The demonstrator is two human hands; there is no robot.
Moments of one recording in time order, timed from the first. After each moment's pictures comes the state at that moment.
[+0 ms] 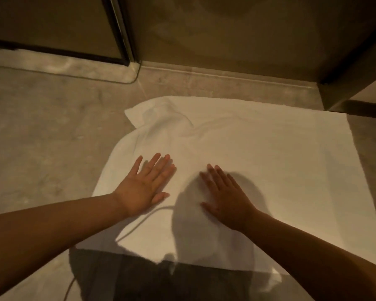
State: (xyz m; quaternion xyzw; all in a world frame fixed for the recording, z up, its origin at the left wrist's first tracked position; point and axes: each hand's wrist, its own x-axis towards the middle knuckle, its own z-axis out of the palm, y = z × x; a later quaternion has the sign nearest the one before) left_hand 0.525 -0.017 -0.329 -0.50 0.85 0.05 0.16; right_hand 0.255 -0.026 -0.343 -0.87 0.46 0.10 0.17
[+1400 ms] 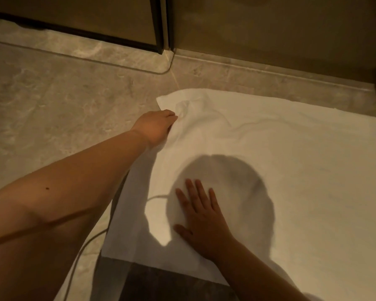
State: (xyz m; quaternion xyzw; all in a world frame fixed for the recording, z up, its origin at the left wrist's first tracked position) left_hand 0.601 -0.163 -0.346 -0.59 0.80 0.11 0.00; right_hand 0.383 0.013 -0.384 -0.87 0.44 0.07 0.21
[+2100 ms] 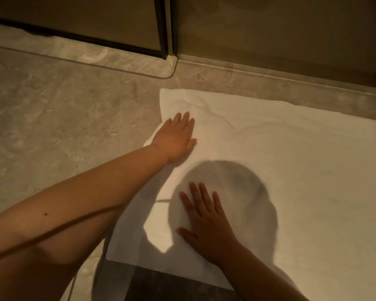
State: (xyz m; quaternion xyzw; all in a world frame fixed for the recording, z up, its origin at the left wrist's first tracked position) left_hand 0.561 -0.144 -0.340 -0.61 0.77 0.15 0.05; right_hand 0.384 0.013 -0.379 -0.87 0.44 0.07 0.22
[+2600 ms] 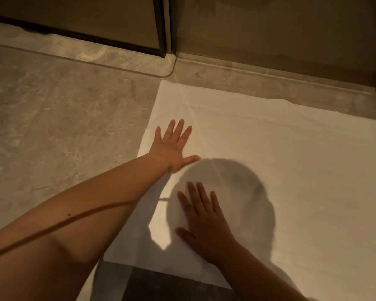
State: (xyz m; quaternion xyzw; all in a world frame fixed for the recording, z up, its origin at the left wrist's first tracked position) left_hand 0.562 -0.128 -0.375 -0.63 0.74 0.16 0.14; right_hand 0.383 0.014 -0.380 -0.87 0.44 0.07 0.22
